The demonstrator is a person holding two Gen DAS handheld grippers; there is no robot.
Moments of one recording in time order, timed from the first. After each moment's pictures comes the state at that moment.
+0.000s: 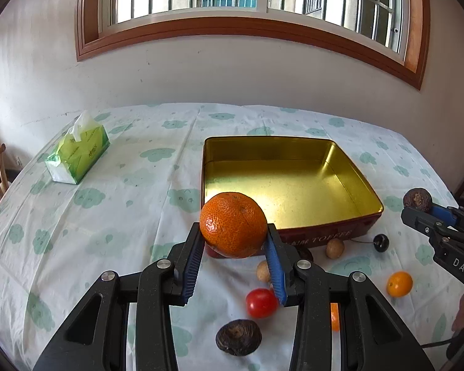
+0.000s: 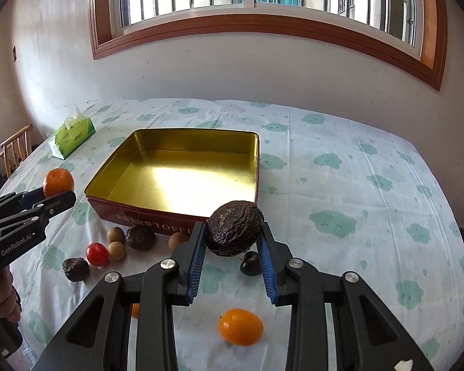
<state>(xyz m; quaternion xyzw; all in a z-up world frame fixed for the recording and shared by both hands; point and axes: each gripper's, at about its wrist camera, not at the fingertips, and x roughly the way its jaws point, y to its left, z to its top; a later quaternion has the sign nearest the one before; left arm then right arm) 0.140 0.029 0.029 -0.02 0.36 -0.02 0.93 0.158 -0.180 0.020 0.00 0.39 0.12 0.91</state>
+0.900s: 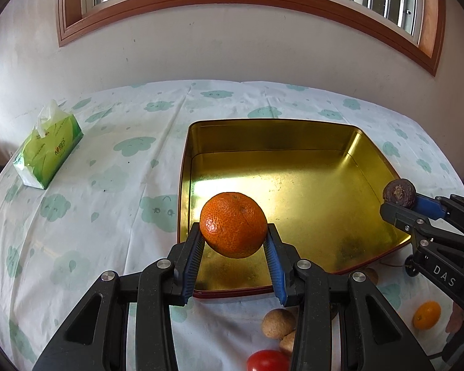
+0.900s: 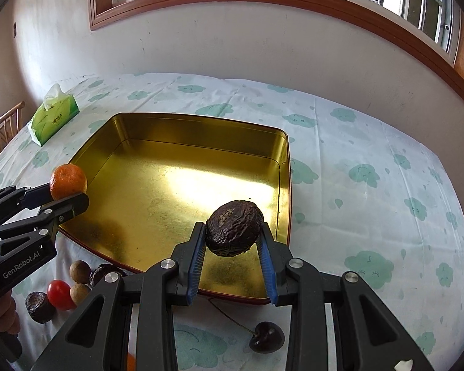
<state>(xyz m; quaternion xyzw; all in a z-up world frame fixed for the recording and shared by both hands) 0.214 0.024 -0.013 -0.02 0.41 -0.02 0.91 0.235 -0.145 -0.022 -0.05 0.43 0.14 0.89</state>
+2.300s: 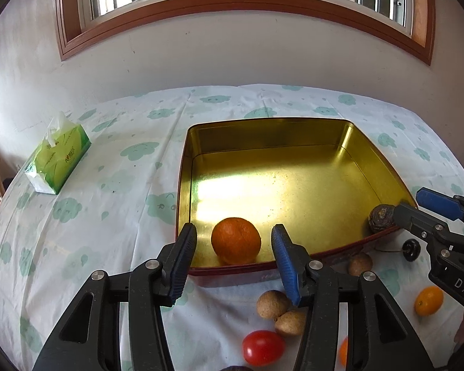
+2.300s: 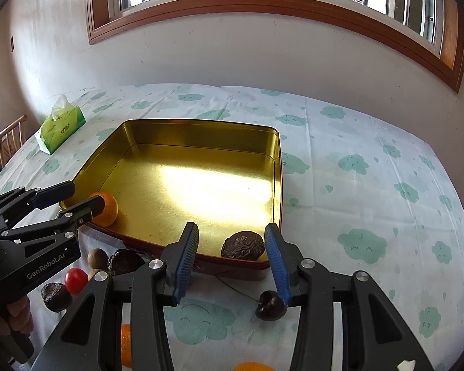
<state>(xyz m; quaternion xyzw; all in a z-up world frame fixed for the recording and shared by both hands) 0.189 0.011 -0.003 0.01 0.40 -0.01 0.92 0.197 -0.158 -0.005 -0.01 0.41 0.13 0.90</state>
